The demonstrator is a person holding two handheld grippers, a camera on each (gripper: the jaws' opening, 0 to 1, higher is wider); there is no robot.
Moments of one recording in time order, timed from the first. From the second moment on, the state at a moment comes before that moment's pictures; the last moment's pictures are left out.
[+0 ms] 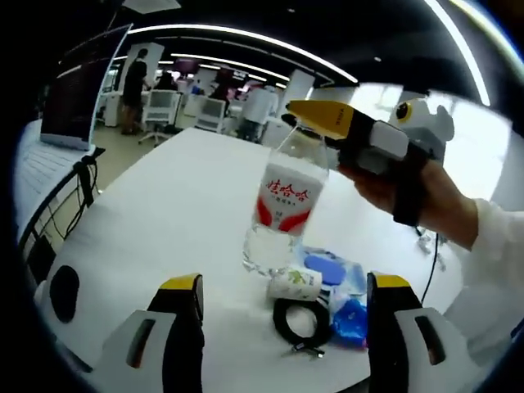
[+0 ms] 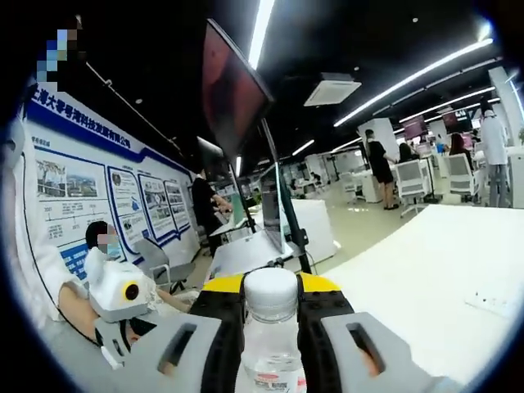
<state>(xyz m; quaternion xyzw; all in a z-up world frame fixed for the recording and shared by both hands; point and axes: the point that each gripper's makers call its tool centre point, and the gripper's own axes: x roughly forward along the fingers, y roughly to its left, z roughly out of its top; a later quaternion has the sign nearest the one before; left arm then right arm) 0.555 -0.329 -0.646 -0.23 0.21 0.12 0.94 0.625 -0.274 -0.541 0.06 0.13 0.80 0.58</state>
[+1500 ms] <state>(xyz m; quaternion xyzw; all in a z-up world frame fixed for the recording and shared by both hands) 0.543 -0.325 -0.681 -0.31 0.25 0.13 0.91 0.666 -0.215 -0.621 -0.03 0.04 0.86 0.52</state>
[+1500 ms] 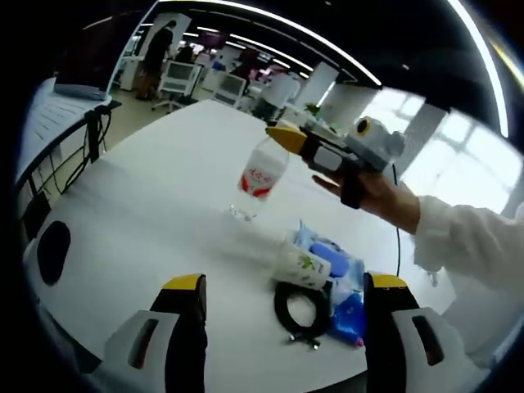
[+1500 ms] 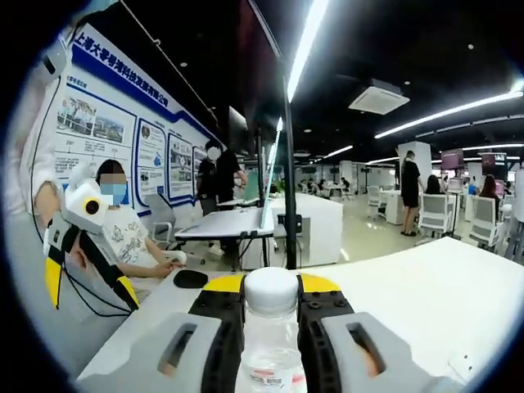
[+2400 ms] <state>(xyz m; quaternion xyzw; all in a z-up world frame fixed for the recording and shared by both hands) 0.550 -0.329 -0.687 -0.37 0.23 0.12 0.89 0.668 -0.224 -0.645 -0.03 0.06 0.87 0.49</state>
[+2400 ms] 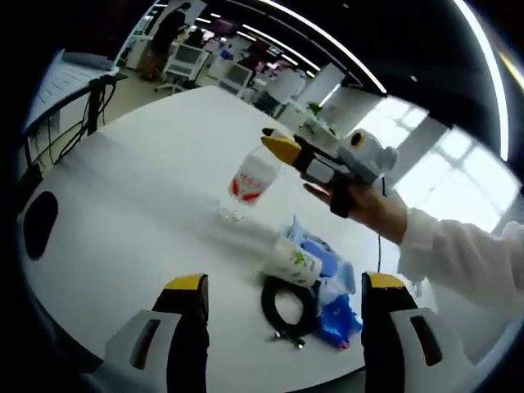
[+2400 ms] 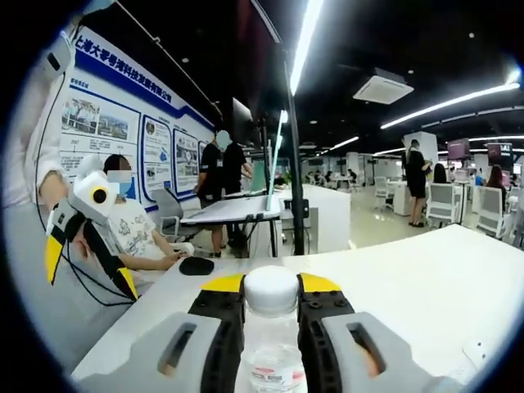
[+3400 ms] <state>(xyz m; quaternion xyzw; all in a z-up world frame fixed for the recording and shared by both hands) 0.550 -0.332 -0.689 -0.39 0.23 0.11 0.89 0.680 -0.219 -0.622 -0.01 0.07 0.84 0.53</state>
